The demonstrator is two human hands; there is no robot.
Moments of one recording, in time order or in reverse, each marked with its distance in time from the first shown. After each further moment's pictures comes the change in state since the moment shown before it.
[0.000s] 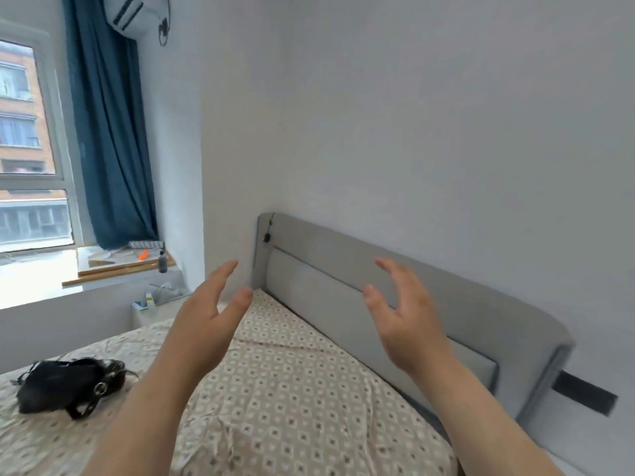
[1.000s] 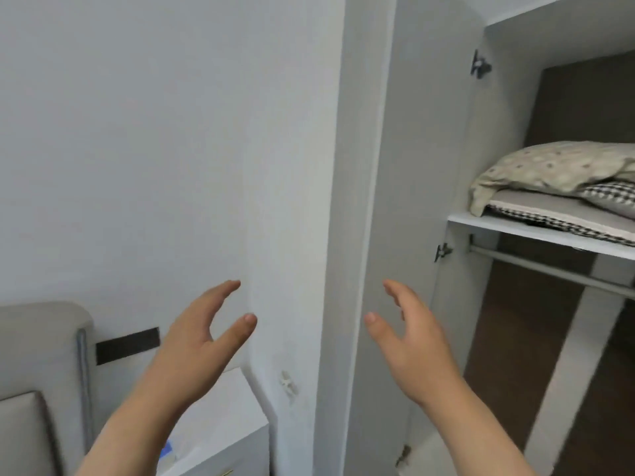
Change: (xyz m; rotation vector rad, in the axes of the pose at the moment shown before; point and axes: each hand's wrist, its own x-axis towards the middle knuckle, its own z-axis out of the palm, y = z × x) left_hand -0.200 0.368 0.389 -0.658 -1.097 0.589; right_hand -0.333 0.076 -0.416 -0.691 0.871 0.841
